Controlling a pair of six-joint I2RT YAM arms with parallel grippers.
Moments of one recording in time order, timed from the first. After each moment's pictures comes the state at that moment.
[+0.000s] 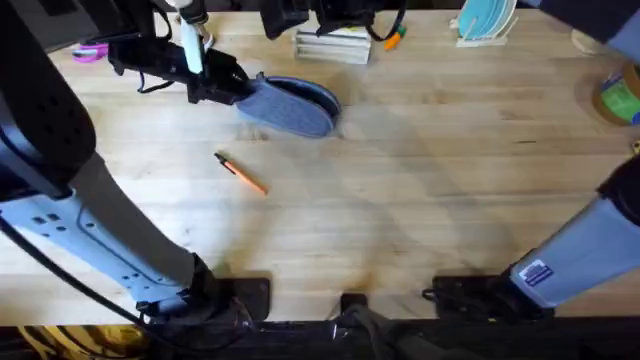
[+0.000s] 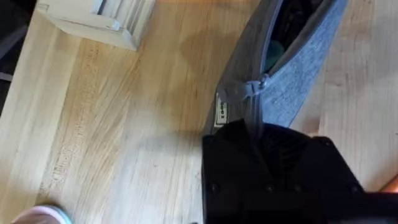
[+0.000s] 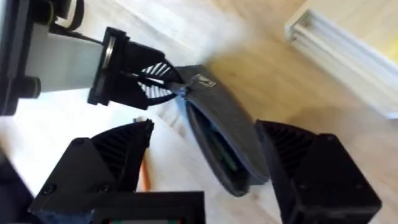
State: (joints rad) left arm 0.24 1.97 1.42 -0.94 0.86 1.62; right arm 0.53 1.90 1.79 -0.71 -0.35 0.23
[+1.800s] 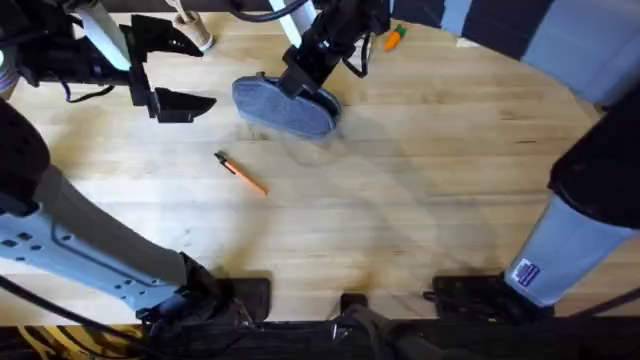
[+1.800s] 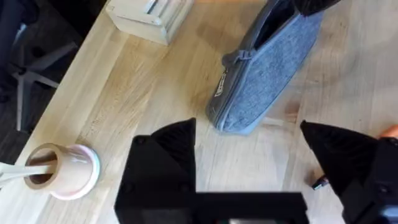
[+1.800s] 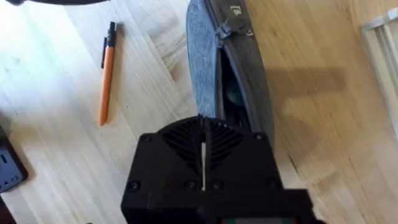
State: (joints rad) left arm 0.50 1.91 1.48 -1.23 1.05 1.86; right arm 0.64 2.01 1.80 -0.87 -0.32 -0.30
